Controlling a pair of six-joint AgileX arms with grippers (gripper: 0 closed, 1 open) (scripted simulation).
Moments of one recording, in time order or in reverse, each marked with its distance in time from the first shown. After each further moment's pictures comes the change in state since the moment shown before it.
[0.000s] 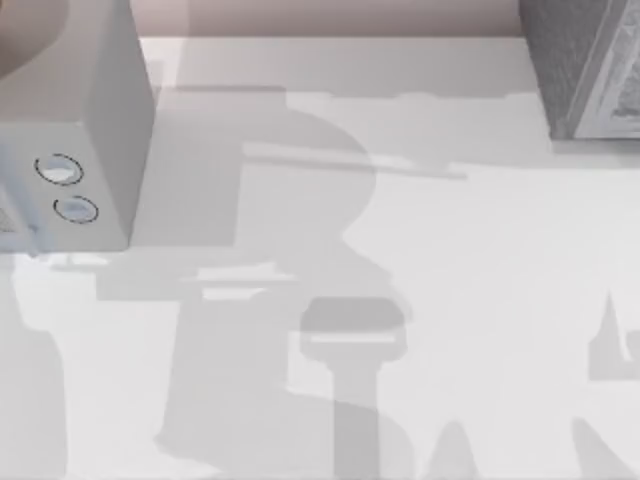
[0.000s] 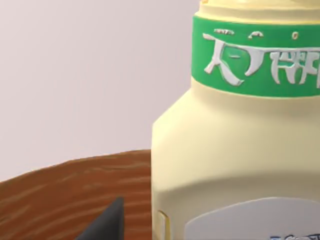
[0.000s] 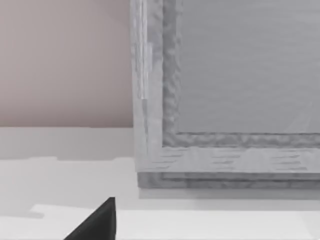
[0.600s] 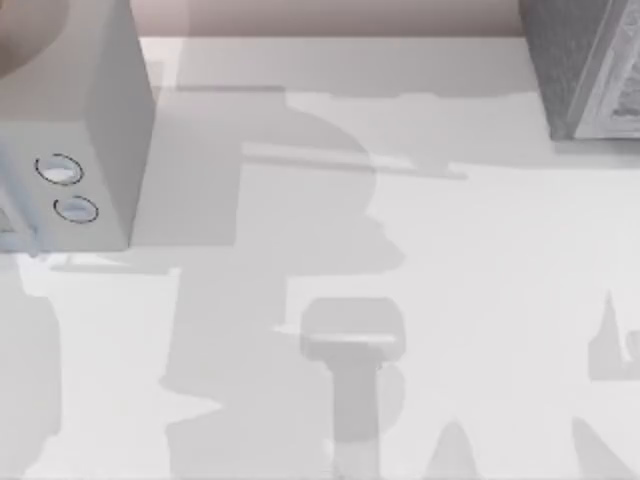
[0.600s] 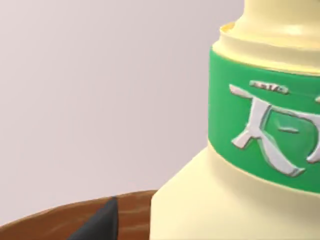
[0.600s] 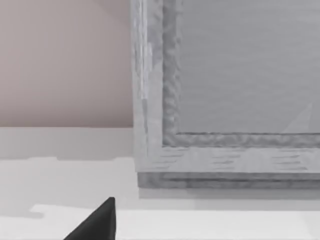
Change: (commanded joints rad) left arm -0.039 0.164 0.138 0.004 -0.037 -0.004; right arm 0.000 0.000 0.000 0.000 0.000 0.000
